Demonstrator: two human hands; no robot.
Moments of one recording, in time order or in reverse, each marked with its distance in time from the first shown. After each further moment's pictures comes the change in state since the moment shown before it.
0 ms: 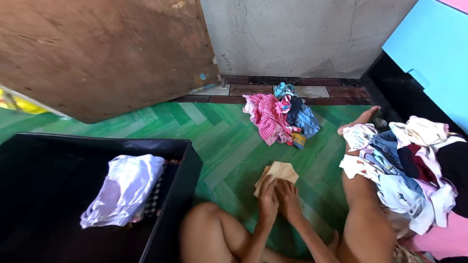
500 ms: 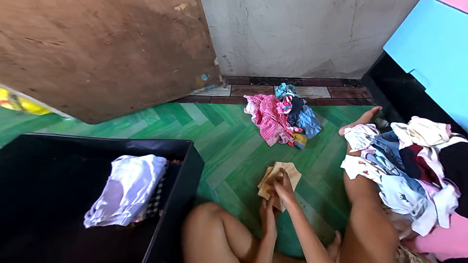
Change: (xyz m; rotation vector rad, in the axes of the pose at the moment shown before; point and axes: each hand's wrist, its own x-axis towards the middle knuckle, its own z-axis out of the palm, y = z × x) left_hand -0.023 0.028 0.000 -0.905 0.179 -0.995; right_hand 0.054 -0.044 -0.008 1.030 0.007 0.706
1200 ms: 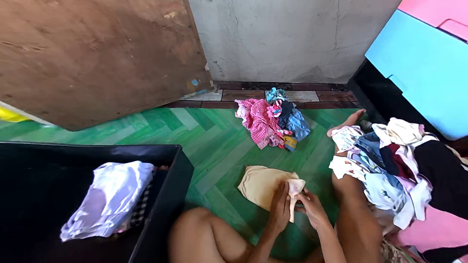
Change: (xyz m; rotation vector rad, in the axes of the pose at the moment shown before) left_hand 0.035 -0.051 0.025 0.855 -0.573 0.930; right_hand -0.057 -0.011 -0.113 0.076 0.121 0.058
